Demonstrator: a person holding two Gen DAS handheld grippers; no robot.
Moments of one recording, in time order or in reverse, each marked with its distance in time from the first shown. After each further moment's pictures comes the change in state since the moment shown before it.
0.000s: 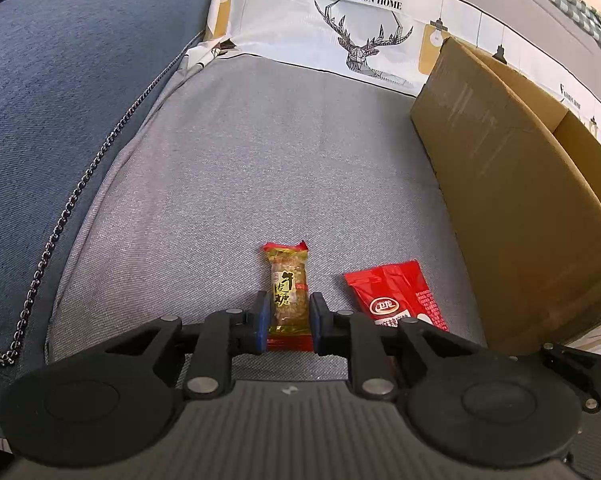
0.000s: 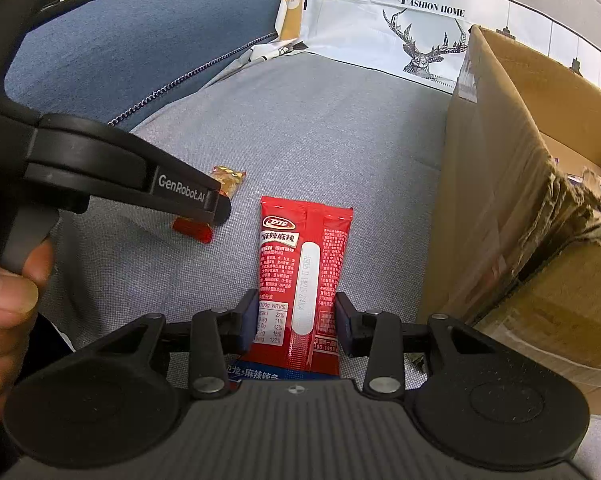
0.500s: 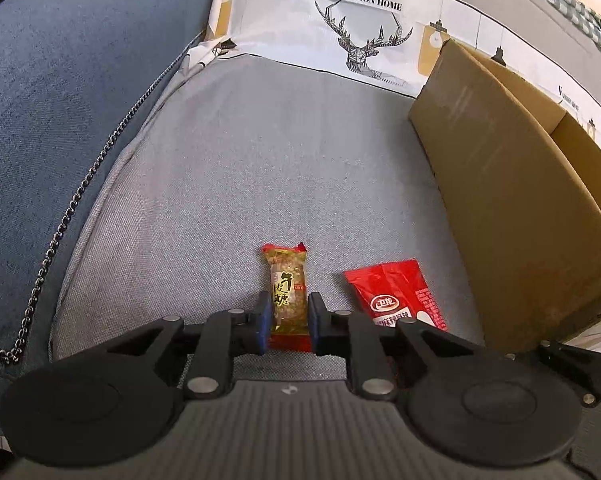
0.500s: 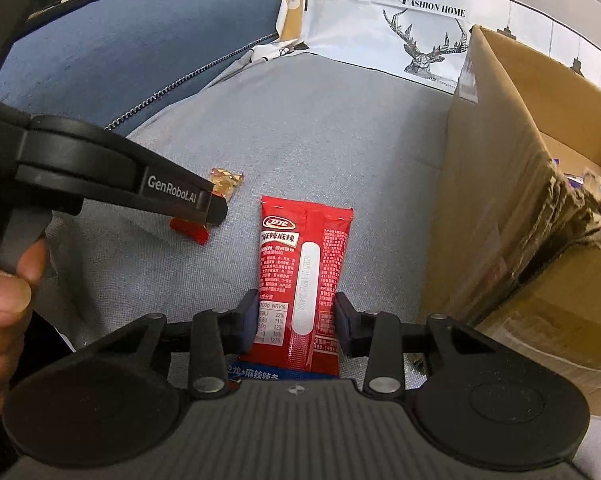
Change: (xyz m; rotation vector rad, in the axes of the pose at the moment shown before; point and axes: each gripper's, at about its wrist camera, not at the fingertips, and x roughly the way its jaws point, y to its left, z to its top) left arm -0.003 0.002 -0.001 -0.005 0.000 -0.006; right arm -0.001 0.000 0.000 0.003 0.001 0.001
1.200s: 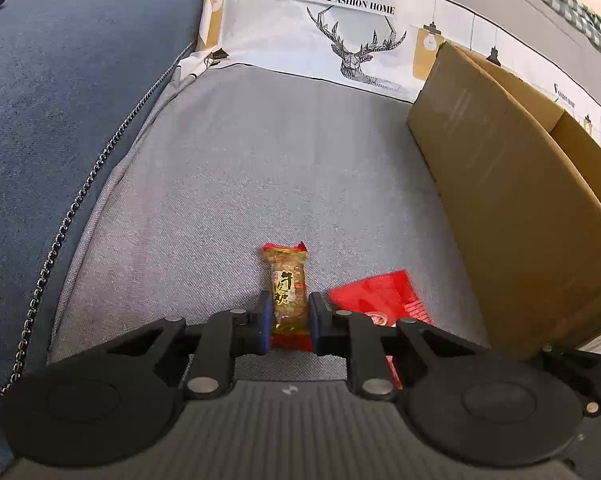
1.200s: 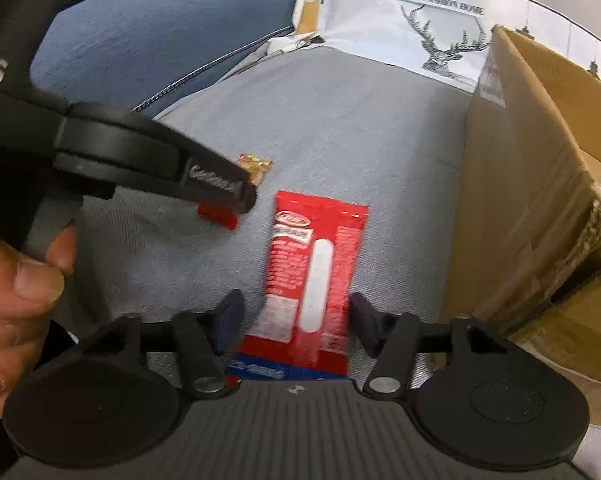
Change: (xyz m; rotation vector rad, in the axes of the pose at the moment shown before) left arm 0.008 0.002 0.006 0.031 -0.027 -0.007; right arm 0.006 0.011 0.008 -0.023 0.019 0.022
